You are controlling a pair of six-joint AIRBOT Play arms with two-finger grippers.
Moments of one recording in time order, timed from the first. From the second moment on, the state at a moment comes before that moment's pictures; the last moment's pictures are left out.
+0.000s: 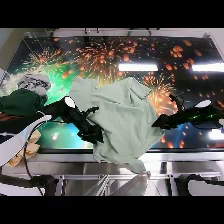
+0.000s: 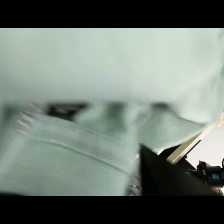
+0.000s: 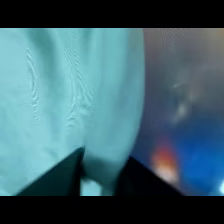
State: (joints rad) left arm -0.33 -1.68 0.95 0.83 -1.38 -1.26; right arm -0.20 -1.50 0.75 -0.74 1.18 0.89
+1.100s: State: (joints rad) left arm 0.41 -0.69 1.32 0.41 -1.38 -1.05; right arm -0.57 -0.55 0.95 0.24 1.37 0.69
